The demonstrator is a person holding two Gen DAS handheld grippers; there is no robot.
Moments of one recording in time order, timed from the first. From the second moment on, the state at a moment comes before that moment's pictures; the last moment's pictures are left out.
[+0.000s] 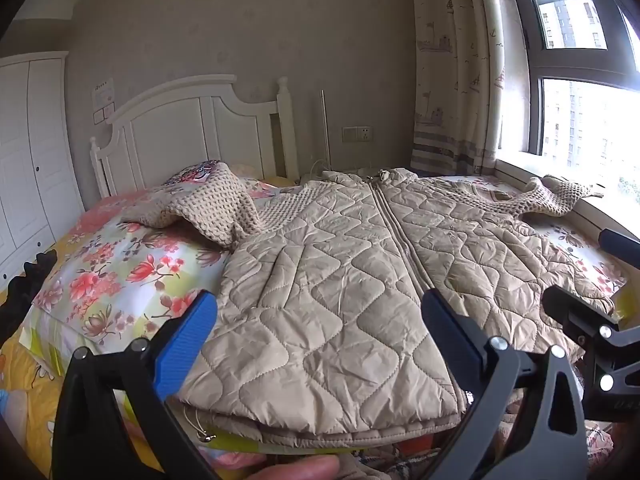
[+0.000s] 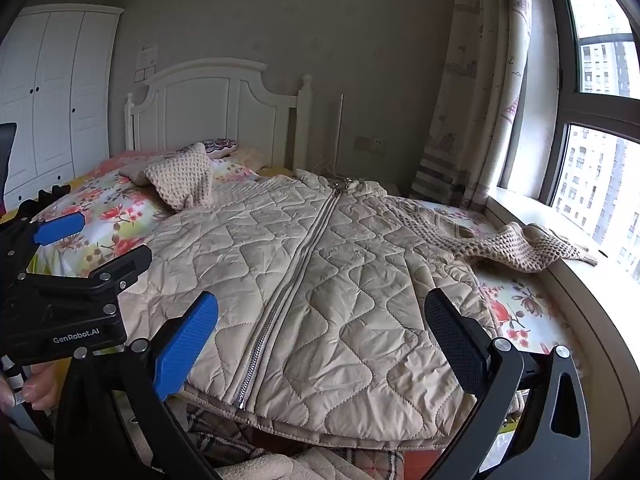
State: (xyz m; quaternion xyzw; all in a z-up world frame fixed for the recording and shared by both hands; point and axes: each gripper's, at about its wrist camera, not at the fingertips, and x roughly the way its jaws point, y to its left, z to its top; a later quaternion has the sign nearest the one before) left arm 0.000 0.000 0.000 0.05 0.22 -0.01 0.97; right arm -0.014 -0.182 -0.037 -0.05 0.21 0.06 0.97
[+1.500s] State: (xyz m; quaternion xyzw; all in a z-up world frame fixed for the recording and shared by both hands) left arm -0.007 -0.010 0.005 0.05 0.23 -0.01 0.97; right arm -0.012 -0.180 -0.040 -0.04 0.22 0.06 0.97
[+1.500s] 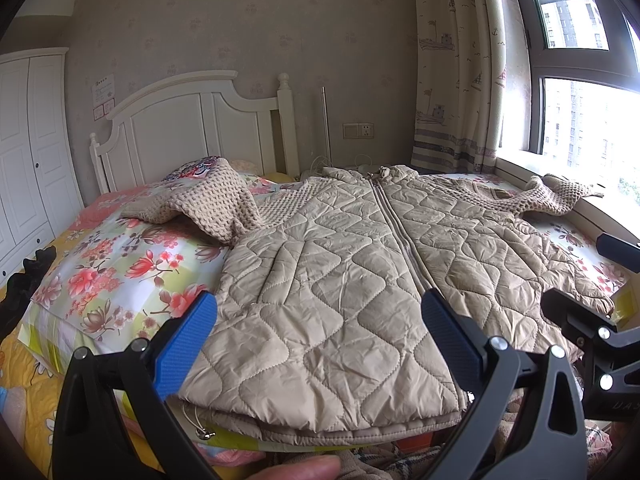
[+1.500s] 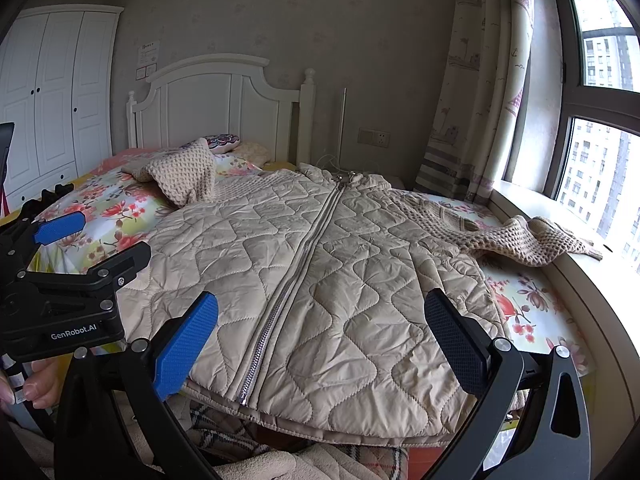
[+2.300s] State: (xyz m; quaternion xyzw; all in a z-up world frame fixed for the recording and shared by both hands) left arm 0.293 -0.002 -0.084 0.07 0.45 0.04 0.89; right arm 0.176 -0.463 -0.084 0.26 0.31 -0.17 0.90
